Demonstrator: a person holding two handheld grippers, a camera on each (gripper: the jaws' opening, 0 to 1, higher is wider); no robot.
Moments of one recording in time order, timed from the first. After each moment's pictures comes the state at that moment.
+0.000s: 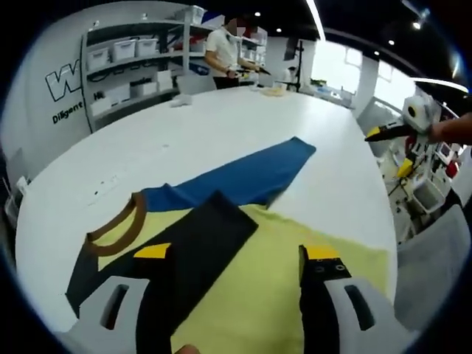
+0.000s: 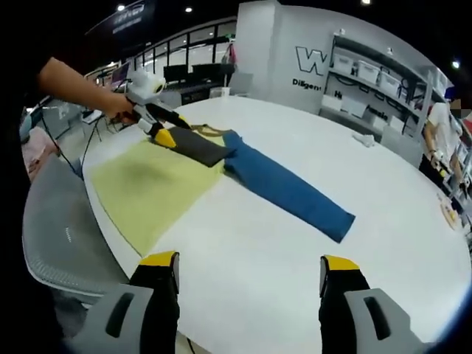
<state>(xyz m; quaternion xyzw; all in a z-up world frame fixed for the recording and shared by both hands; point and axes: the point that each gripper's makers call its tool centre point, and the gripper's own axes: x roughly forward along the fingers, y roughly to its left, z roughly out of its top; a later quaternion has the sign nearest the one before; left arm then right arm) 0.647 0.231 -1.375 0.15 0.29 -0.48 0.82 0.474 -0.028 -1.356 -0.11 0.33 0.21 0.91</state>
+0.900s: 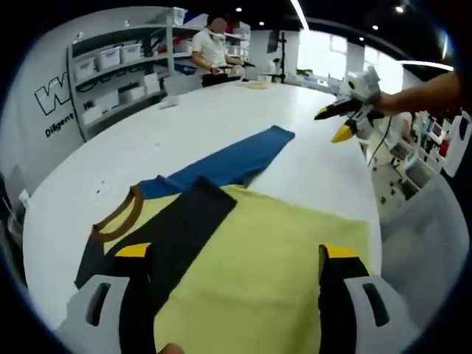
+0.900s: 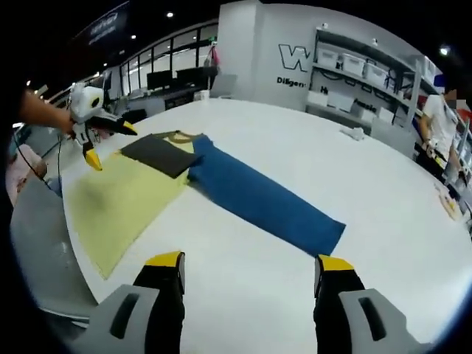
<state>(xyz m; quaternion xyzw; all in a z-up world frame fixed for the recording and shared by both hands) 0.598 0.258 -1.367 0.18 0.30 -0.50 0.80 0.539 -0.056 -1.375 -0.09 0.33 0.17 0.92</state>
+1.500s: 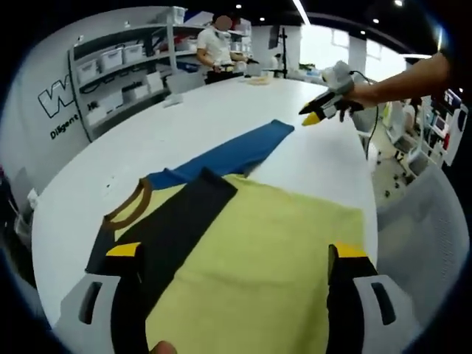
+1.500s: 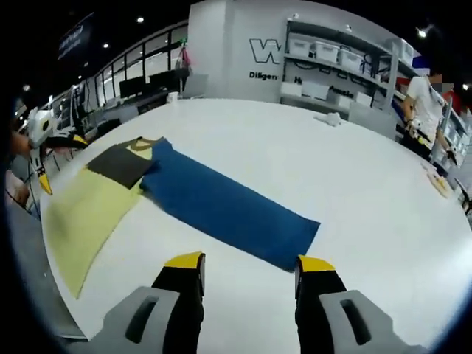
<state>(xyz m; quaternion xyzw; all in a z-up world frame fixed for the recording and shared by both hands) 0.584 0.283 -1.357 0.20 0.30 -0.48 0.80 0.585 -0.110 -1.396 -0.06 0.35 0.09 0.93</state>
